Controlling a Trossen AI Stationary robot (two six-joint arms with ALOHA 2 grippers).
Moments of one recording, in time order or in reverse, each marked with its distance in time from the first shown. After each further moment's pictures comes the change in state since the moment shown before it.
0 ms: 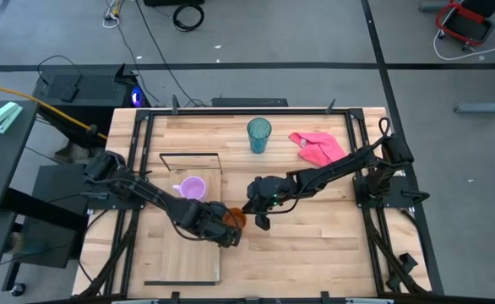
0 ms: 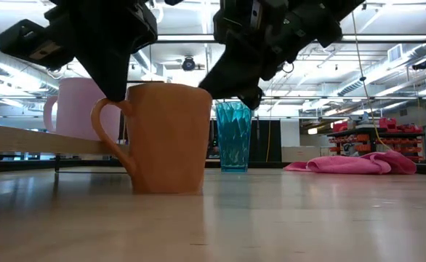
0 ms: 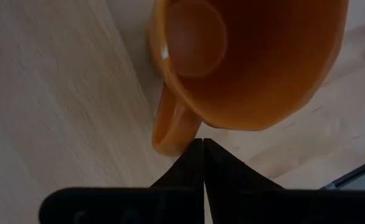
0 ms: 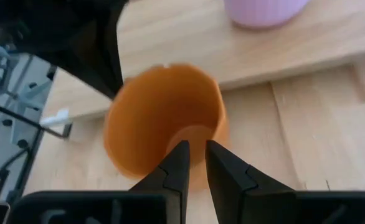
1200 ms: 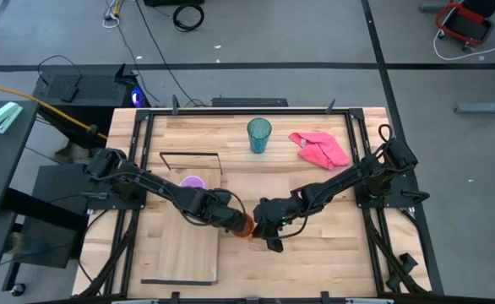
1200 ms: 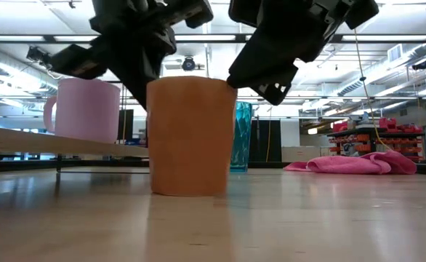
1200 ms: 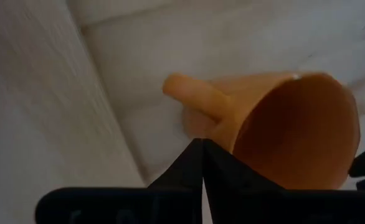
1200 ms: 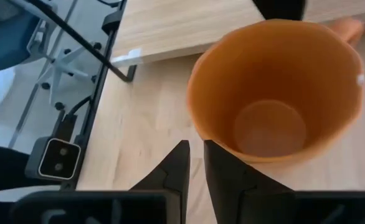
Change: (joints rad) left arm 0.085 0.000 -0.003 0.008 -0.044 0.120; right arm 0.142 0.001 0.000 -0.066 -0.016 0.060
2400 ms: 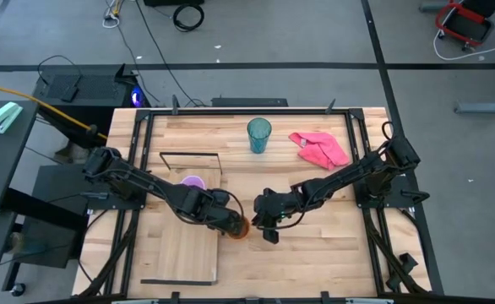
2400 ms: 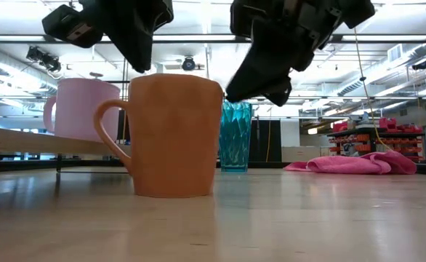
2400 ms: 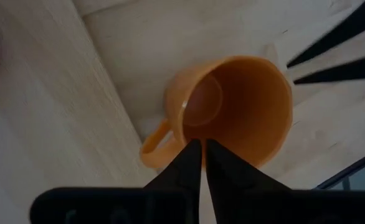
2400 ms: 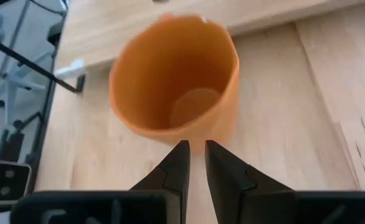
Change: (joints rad) left arm -0.017 -0.039 0.111 -0.148 0.022 0.027; right arm -0.016 -0.035 -0.002 -0.081 0.105 0.045
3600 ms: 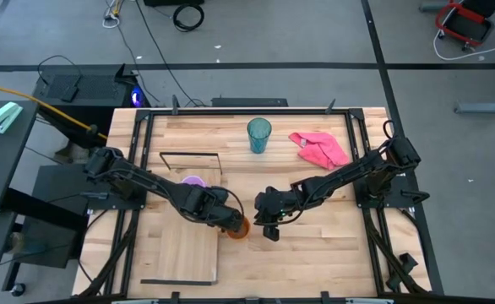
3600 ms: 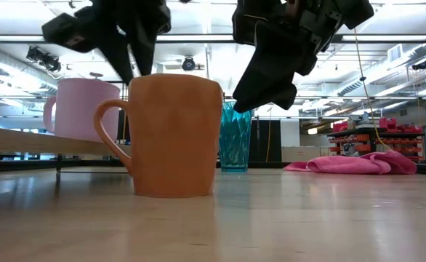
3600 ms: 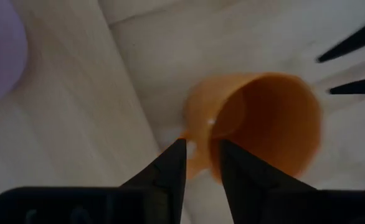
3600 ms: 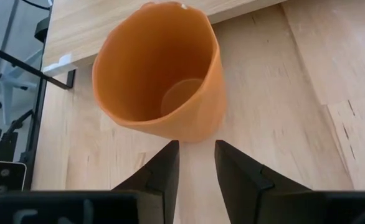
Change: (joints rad) left arm 0.018 0.017 -0.003 -0.055 -0.010 -0.009; right arm -0.017 -0.010 0.001 -0.050 -0.008 0.034
